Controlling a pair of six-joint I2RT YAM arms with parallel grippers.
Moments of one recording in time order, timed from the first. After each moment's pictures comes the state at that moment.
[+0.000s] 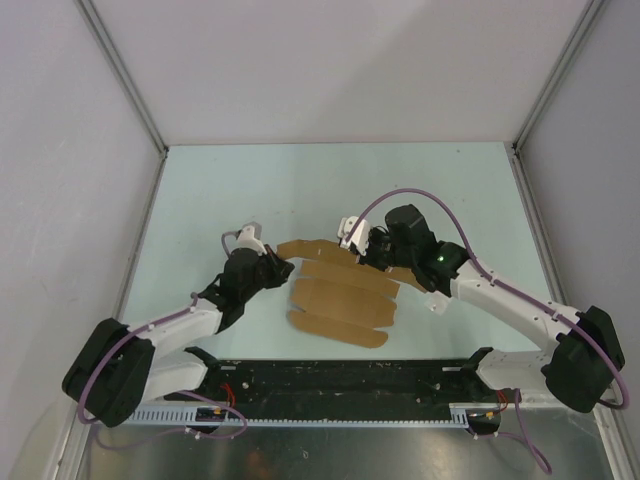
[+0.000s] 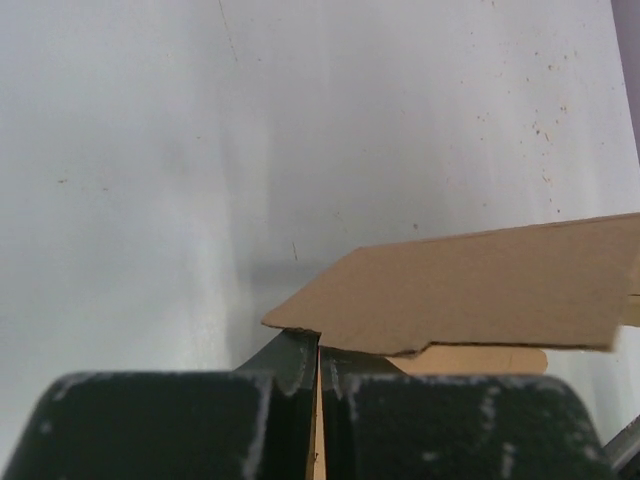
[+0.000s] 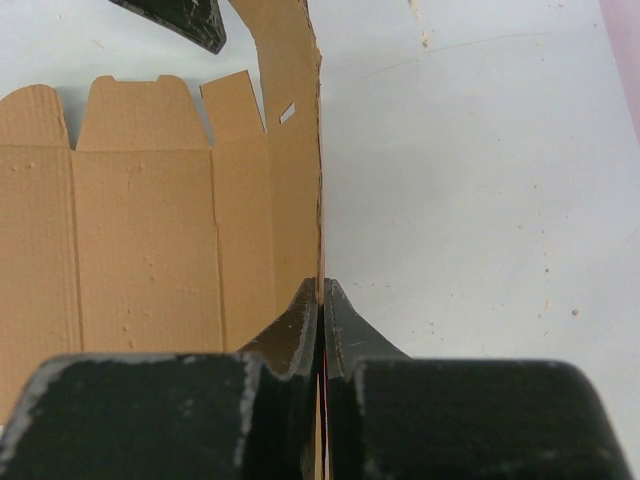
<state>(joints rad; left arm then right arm) -0.53 1.13 0.34 0.34 -0.03 -0.72 0.75 1.24 0.93 -0.23 -0.24 -0.58</state>
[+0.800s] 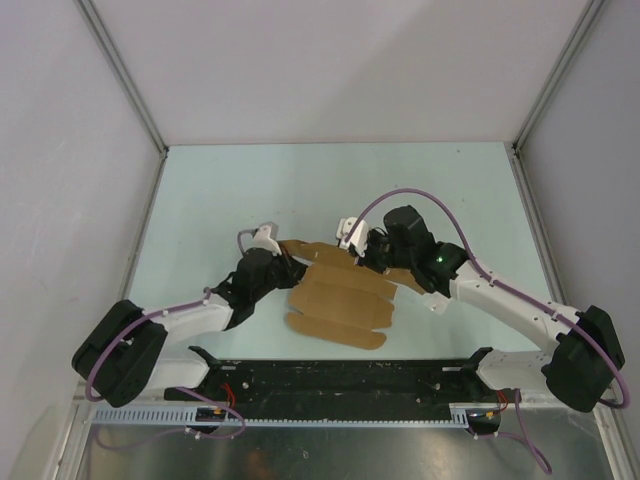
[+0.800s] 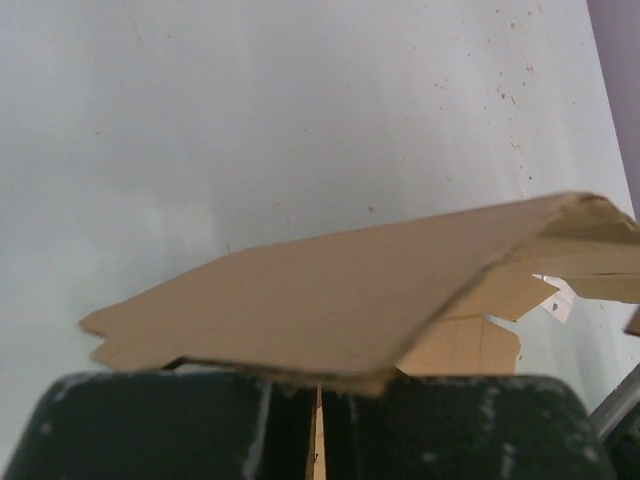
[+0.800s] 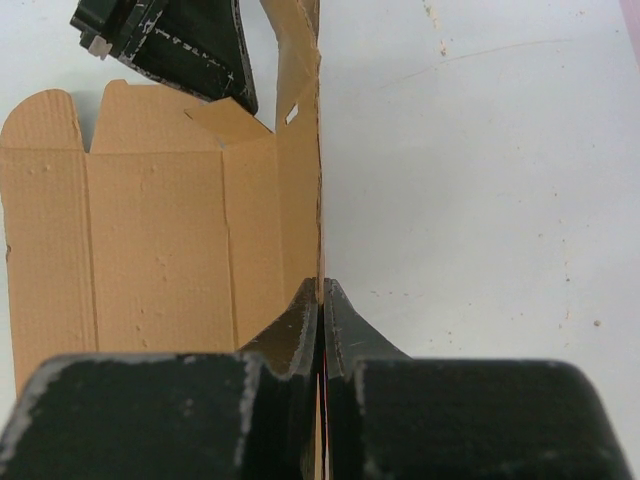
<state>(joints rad) -0.61 1.26 0.37 0.44 -0.02 -0.72 0.76 1.24 0.93 -0.23 -0.27 -0.55</state>
